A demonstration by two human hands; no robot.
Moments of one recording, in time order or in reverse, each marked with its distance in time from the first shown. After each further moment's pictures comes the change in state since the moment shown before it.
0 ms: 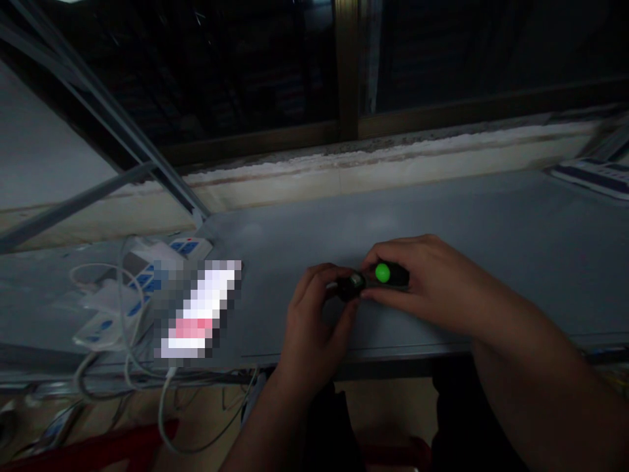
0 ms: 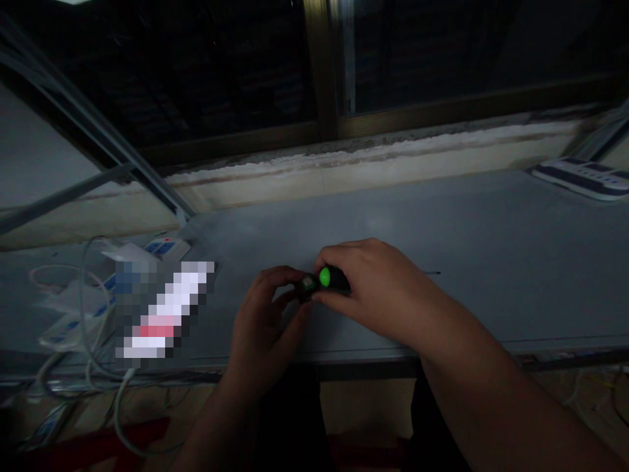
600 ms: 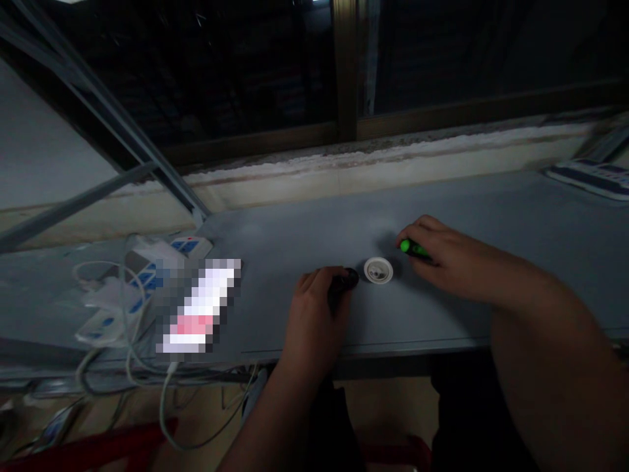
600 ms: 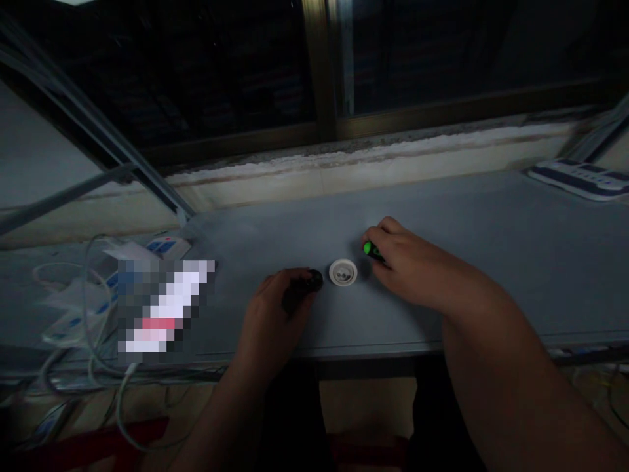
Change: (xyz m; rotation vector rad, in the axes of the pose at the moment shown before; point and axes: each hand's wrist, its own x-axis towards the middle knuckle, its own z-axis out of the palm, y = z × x) left_hand 0.010 -0.005 0.006 0.430 -0.016 -0.093; right_hand -0.014 0.071 -0.009 -0.200 0.010 0.048
